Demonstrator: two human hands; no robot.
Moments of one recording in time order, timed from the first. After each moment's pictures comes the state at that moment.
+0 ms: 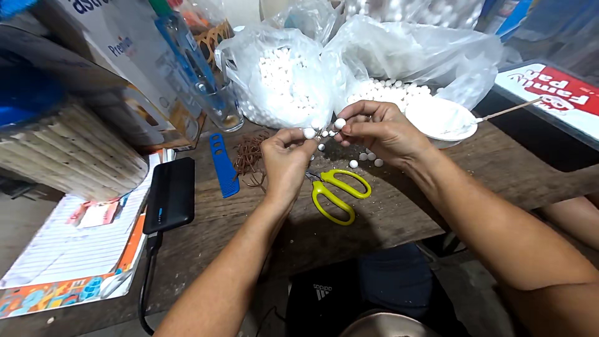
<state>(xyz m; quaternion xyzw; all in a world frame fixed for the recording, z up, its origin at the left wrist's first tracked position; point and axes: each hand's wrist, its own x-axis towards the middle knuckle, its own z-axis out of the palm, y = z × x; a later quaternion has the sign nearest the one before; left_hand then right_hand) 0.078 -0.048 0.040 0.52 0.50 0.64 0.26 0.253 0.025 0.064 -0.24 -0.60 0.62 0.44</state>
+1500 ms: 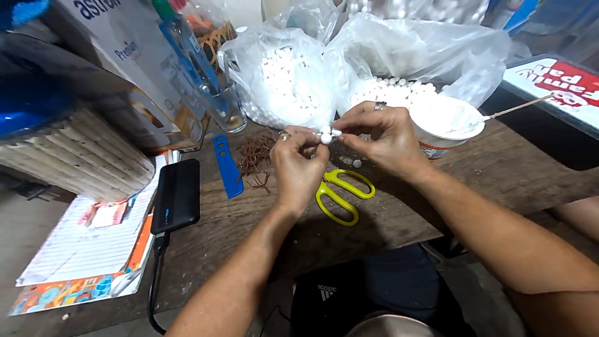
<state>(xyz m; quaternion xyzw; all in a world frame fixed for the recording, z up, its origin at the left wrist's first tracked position) 0.082 -0.048 0.035 0.63 0.49 0.59 0.08 0.248 0.020 0.049 -0.18 -0.81 0.25 0.50</state>
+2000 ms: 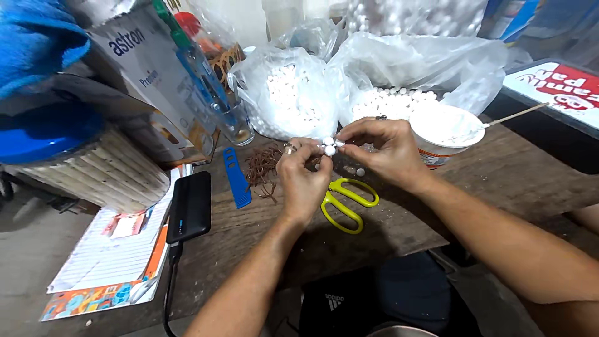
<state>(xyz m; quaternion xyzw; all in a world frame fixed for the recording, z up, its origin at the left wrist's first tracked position) 0.083 -0.045 0.032 0.63 0.47 0.61 0.05 0.248 0.018 0.049 -0.16 -0.81 0.21 0.52</state>
